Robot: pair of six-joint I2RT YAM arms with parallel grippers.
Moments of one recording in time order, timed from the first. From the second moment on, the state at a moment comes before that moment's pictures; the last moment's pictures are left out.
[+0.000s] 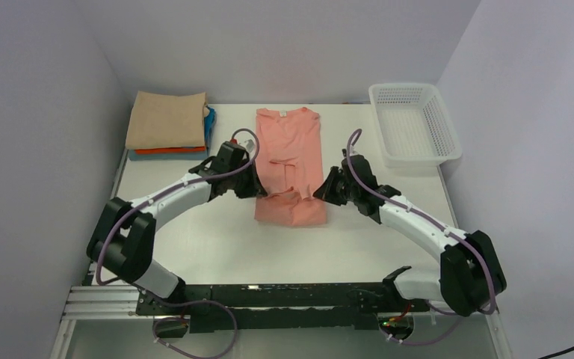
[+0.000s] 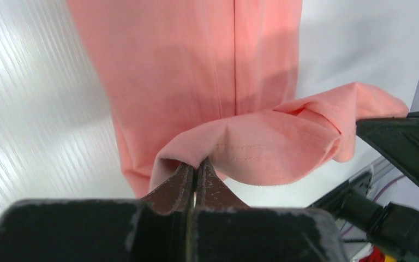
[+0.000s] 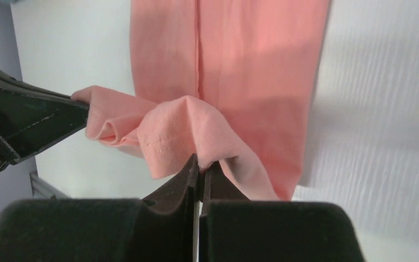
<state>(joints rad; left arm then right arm) -0.54 1.49 0.94 -0.28 0.24 -0.66 0.52 1.23 0.72 -0.19 -0.13 0.75</state>
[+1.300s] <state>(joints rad) -0.34 1.89 1.26 -0.22 0.34 -0.56 0.34 1.80 1.10 -0.01 -0.23 0.60</state>
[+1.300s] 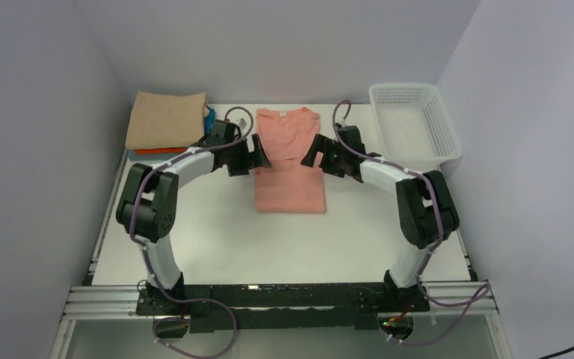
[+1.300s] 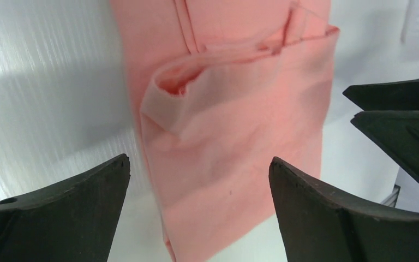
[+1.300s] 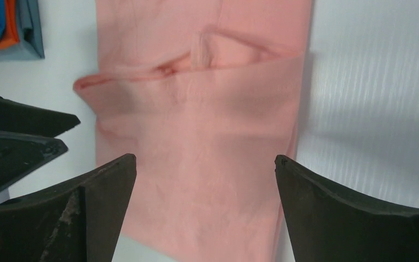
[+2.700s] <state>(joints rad) -0.44 1.67 0.77 0.00 0.34 -0.72 0.38 1.44 0.56 0.07 -0.25 0.78</state>
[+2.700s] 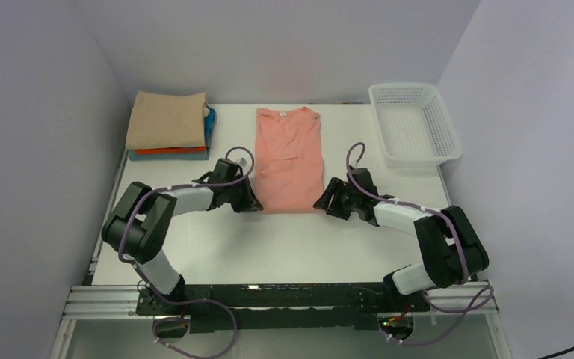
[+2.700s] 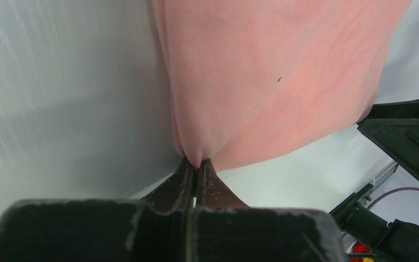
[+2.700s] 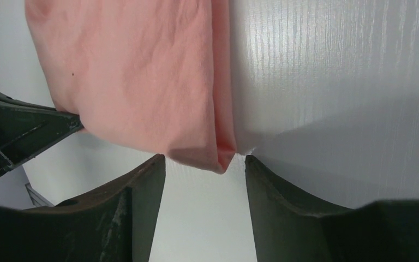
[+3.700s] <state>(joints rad) -0.50 1.45 0.62 -0.11 0.33 -0.68 0.53 1.25 0.48 -0.01 -0.31 0.68</state>
